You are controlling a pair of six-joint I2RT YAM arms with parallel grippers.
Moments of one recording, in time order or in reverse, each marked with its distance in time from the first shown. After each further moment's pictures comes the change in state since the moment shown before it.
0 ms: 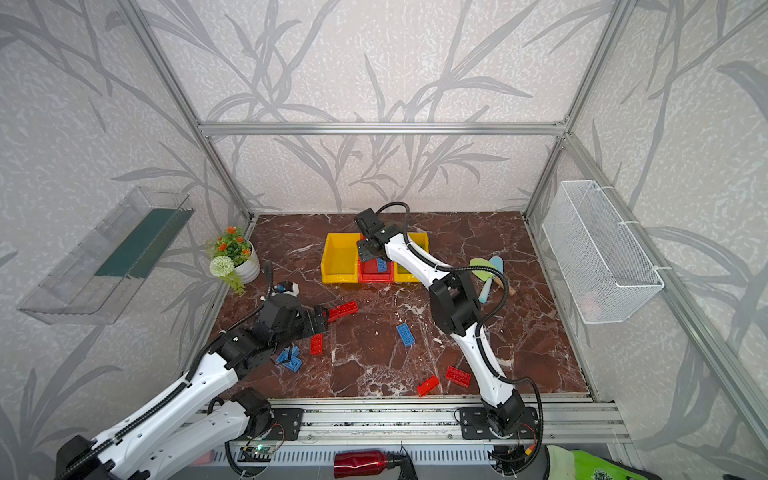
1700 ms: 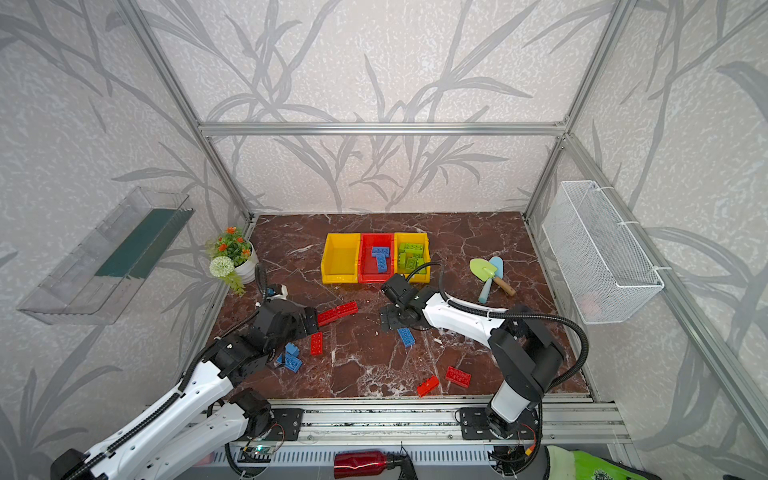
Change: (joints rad) left arm 0.001 -0.119 -0.073 -0.039 -0.172 0.012; right arm 0.151 -0.774 -1.253 0.283 -0.086 0.337
